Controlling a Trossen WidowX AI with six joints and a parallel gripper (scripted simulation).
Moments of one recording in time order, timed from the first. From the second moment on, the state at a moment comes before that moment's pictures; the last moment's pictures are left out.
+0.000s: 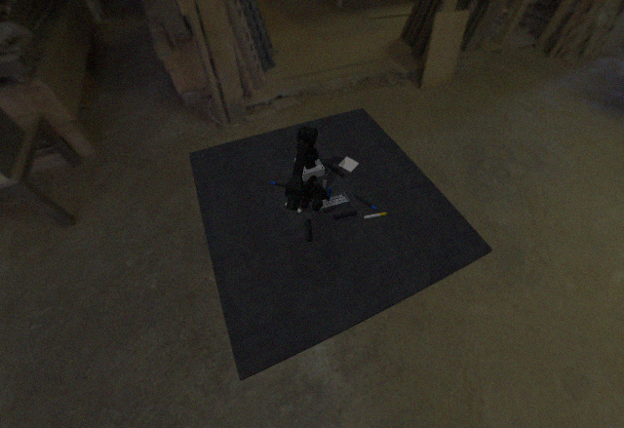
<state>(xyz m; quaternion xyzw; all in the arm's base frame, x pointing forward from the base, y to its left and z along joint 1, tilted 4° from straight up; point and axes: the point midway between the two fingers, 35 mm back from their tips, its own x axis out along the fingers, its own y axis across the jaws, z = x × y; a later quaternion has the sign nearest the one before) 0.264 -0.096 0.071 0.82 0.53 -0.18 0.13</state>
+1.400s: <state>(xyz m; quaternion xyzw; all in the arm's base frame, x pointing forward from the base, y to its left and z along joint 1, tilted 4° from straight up) 0.235 -0.155 0.053 0.90 0.38 -0.21 0.10</state>
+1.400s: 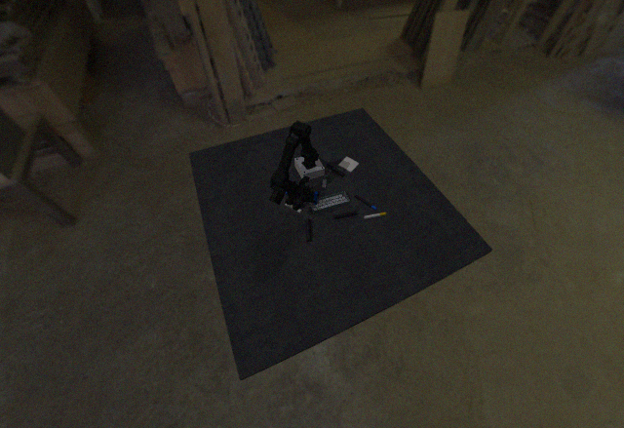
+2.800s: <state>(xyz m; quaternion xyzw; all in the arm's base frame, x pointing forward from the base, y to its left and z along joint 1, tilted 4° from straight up) 0.237 -0.153 0.045 0.90 0.38 -0.21 0.10</state>
